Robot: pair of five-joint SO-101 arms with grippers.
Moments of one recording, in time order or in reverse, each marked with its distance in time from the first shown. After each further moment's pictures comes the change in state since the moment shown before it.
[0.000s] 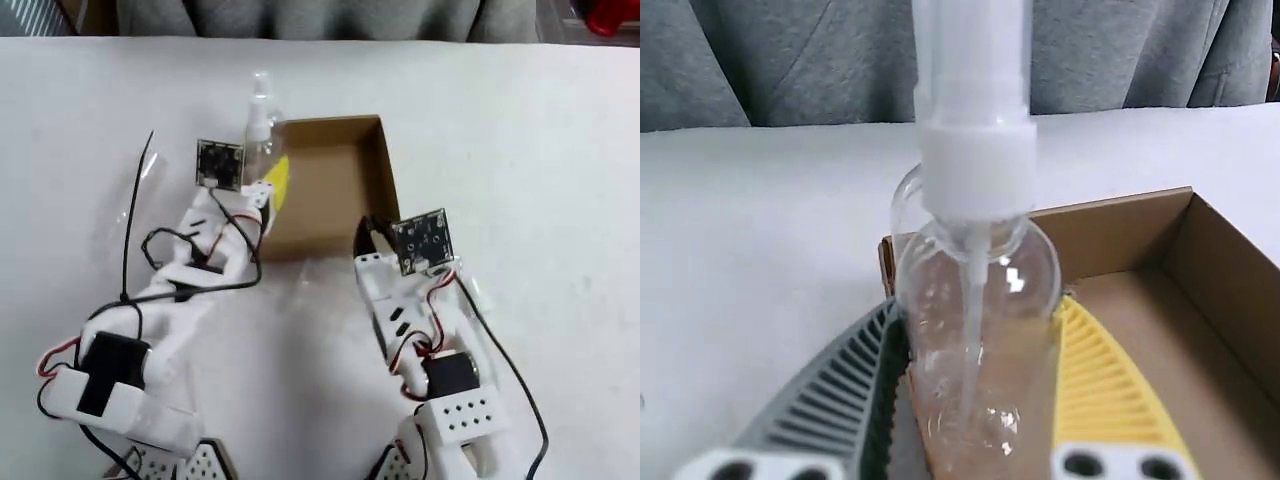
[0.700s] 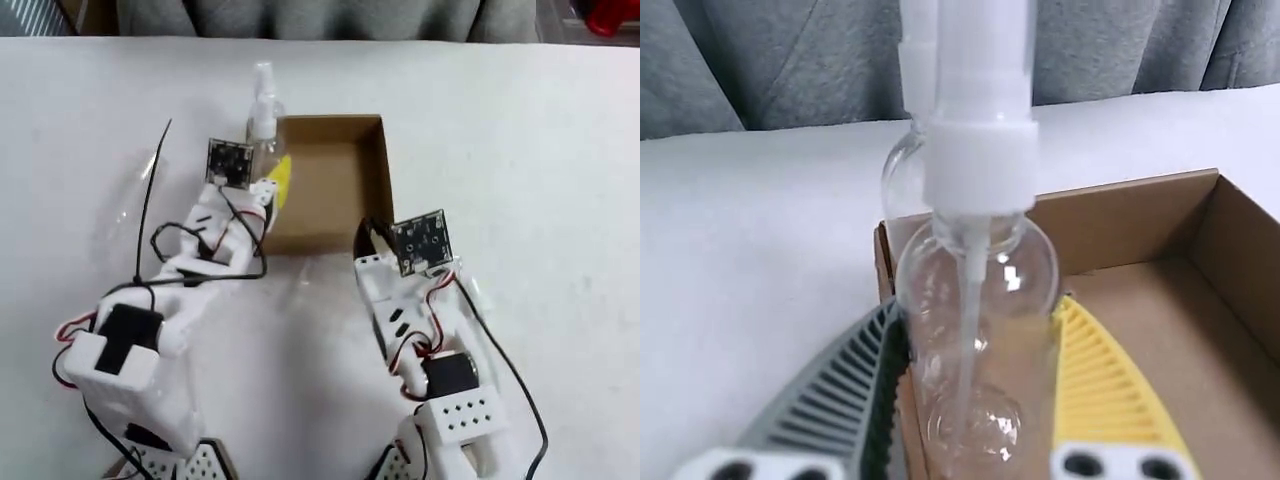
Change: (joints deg) left arm -0.1 10.1 -5.5 -5.1 -2.5; right arm 0.0 0.0 0.7 0.0 0.0
